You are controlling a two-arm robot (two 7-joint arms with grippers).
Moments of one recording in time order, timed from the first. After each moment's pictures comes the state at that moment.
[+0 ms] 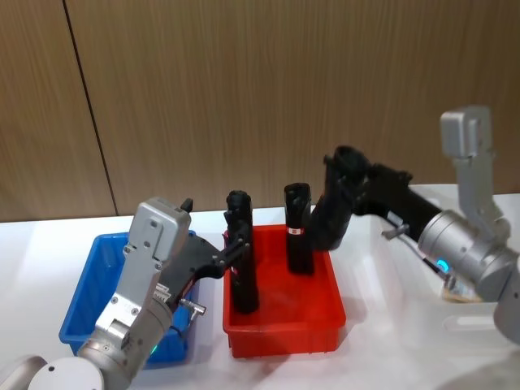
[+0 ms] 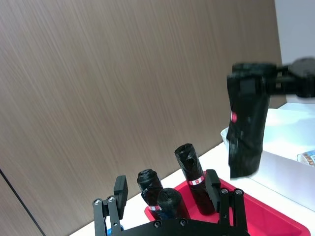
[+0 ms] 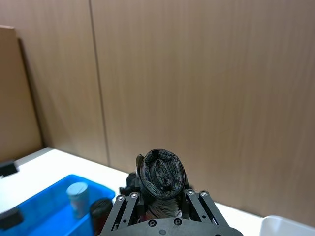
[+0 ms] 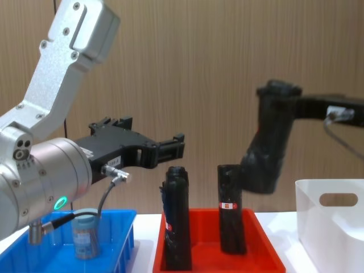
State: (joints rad) left arm -0.24 0.38 0.45 -1.63 -0.20 0.01 -0.01; right arm 0.36 0.22 -0.23 -1.49 0.30 0.16 0.32
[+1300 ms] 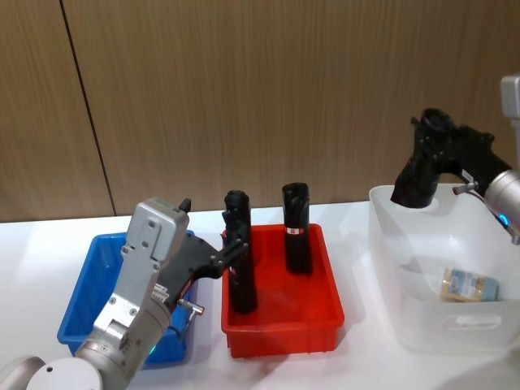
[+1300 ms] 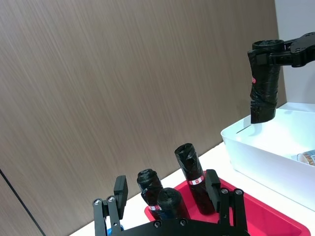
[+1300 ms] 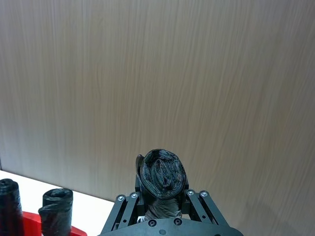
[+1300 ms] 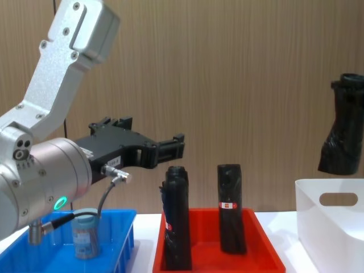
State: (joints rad) left arm -0.24 0.38 0.45 -1.63 -0.20 0.01 -0.01; right arm 0.51 0.29 -0.14 -1.27 0.17 0.10 0.25
